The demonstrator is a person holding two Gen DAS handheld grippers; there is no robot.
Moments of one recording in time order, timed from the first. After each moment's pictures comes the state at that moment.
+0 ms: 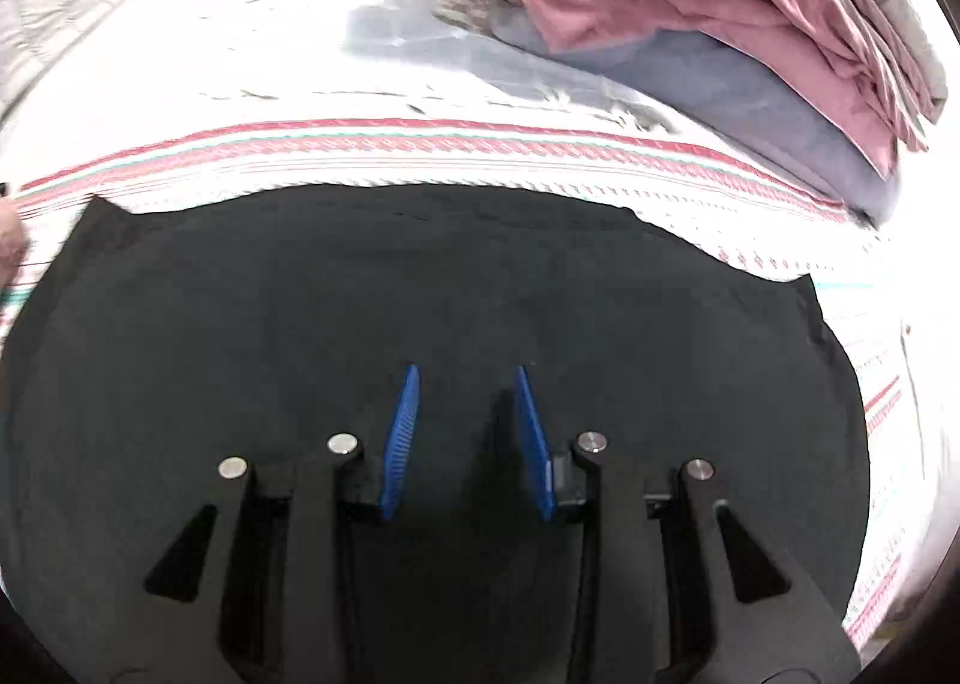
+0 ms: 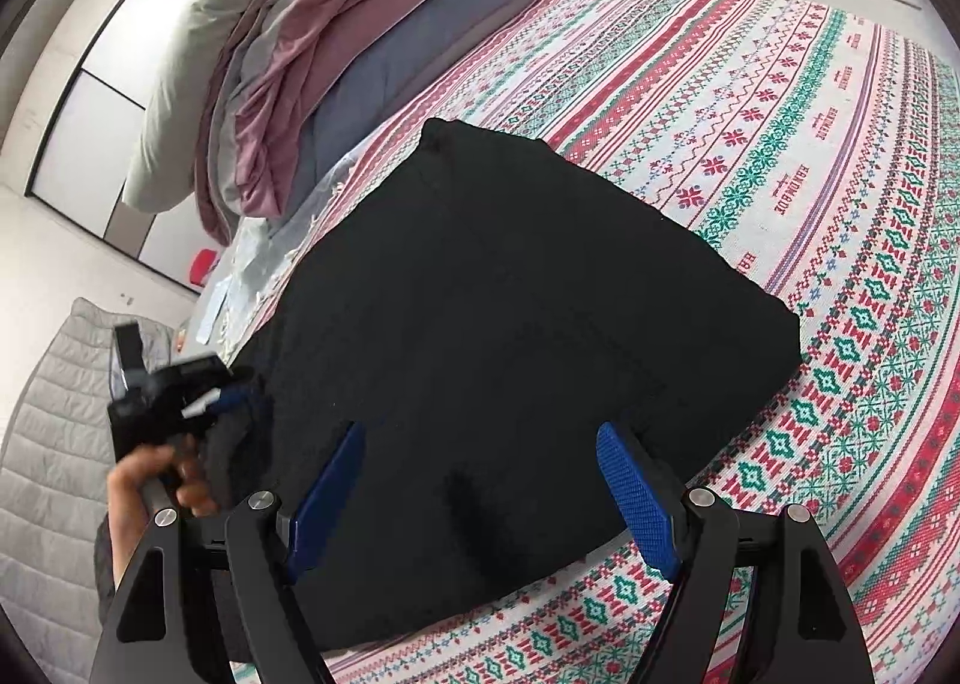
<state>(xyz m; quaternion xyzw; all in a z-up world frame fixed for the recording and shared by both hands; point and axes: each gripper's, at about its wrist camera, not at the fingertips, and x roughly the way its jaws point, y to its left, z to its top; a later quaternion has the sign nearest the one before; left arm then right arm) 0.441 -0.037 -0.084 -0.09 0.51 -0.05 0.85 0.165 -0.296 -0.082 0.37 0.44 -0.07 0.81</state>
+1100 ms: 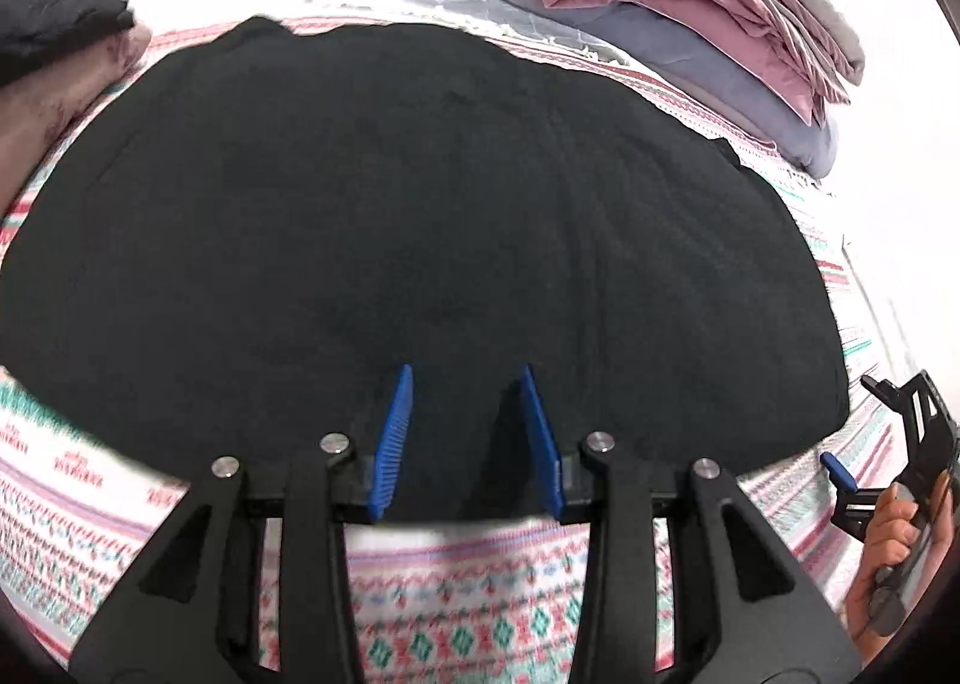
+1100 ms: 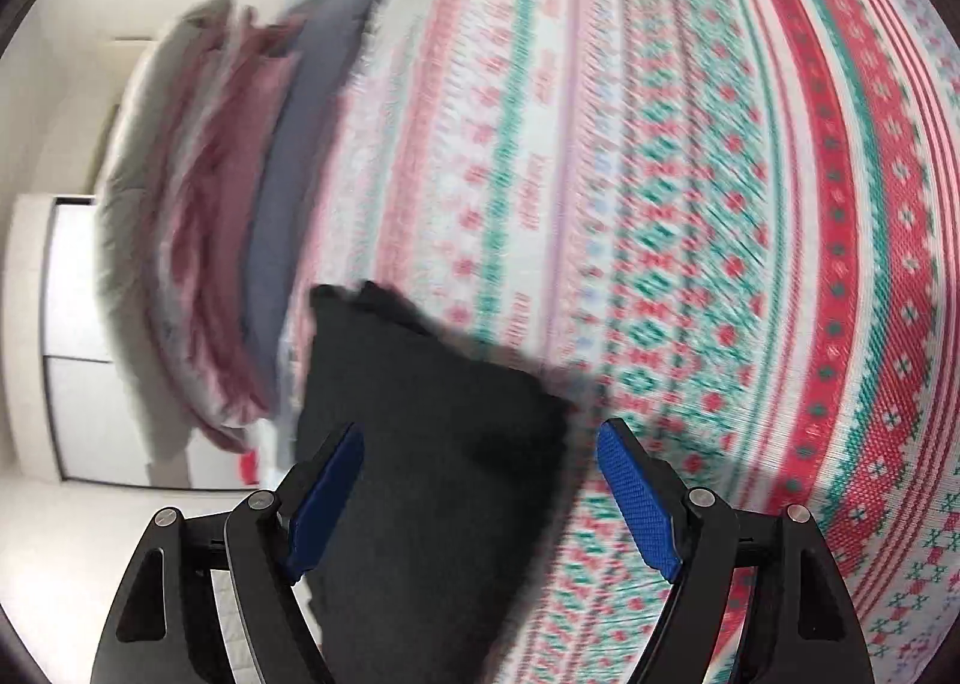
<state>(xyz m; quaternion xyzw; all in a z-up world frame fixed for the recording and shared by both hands) 0.201 0.011 -0.099 -0.11 0.47 -0.07 0.87 0.101 -0.387 -0.134 0.61 0.36 -0.18 0.68</state>
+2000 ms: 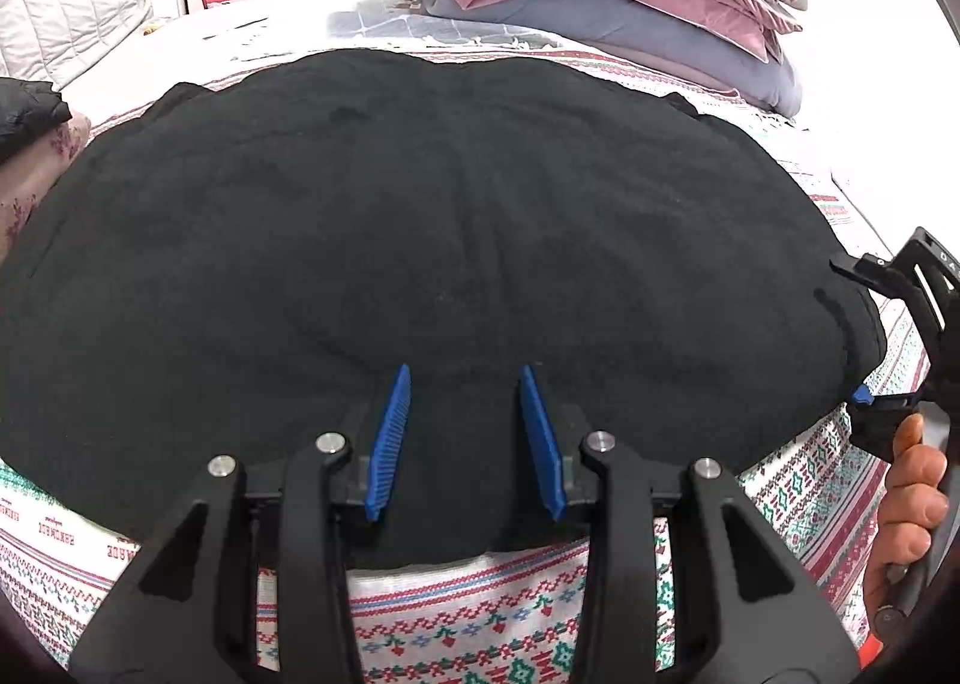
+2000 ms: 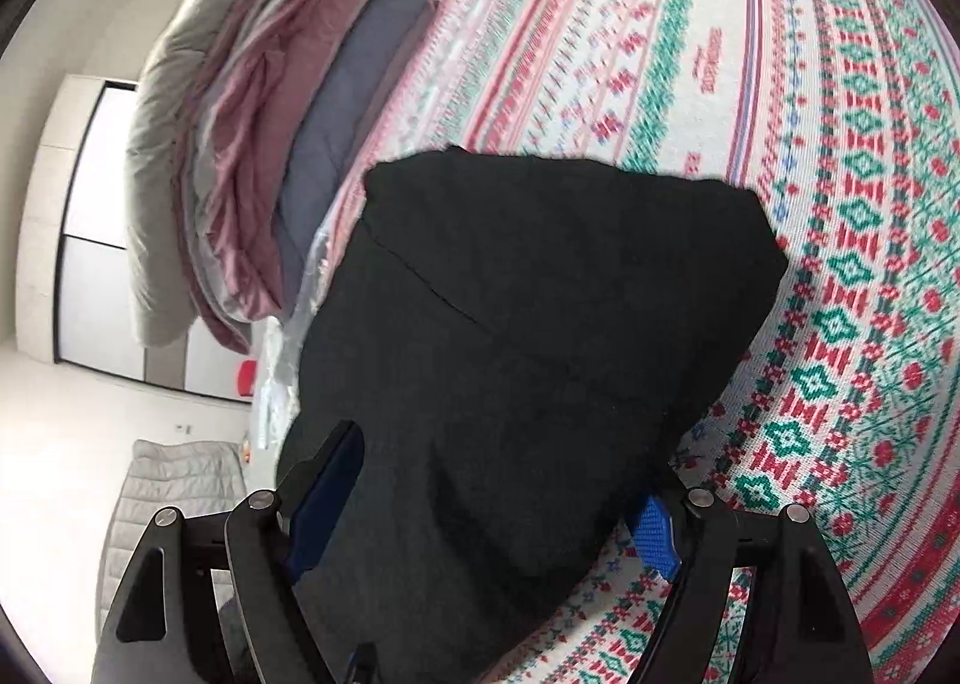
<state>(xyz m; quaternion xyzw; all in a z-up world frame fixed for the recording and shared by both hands) 0.198 -0.030 -0.108 -0.03 0.43 -0.10 0.90 0.179 -0.314 -0.136 0.53 0.38 -0.10 0.75</state>
